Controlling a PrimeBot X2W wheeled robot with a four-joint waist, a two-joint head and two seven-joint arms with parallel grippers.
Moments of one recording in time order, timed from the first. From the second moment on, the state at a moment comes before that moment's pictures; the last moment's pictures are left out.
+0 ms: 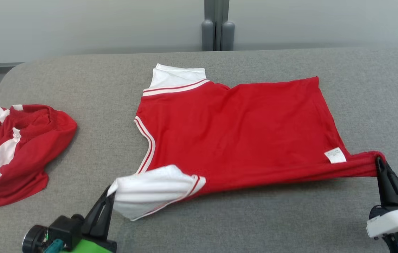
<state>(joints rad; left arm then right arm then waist) 0.06 0.27 -0.25 0.14 -0.30 -0.13 -0.25 0.06 -0.32 -0.01 0.16 0.52 0.13 -0.26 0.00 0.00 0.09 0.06</state>
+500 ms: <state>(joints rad) -0.36 0.27 -0.33 0.40 -0.20 -0.13 -0.26 -0.27 -0.33 0.08 0.46 0.47 0.13 -0.26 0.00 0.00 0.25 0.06</state>
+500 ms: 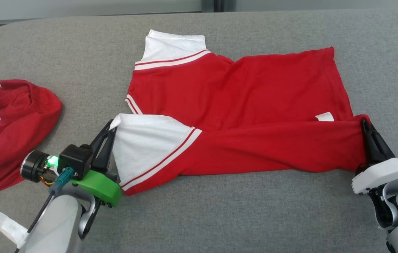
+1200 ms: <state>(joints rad) -0.19 0.17 -0.28 0.42 -0.38 -0.12 -0.22 -0.14 -0.31 0.00 0.35 0.45 0.13 -0.26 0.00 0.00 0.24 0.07</state>
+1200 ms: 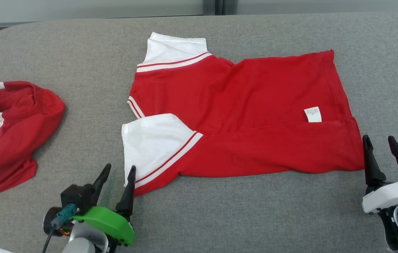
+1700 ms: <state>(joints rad) -0.14 0.18 -0.32 0.41 -0.56 -0.13 -0.04 -0.16 -0.28 0.02 0.43 0.49 0.13 -0.26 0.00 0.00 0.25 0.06</state>
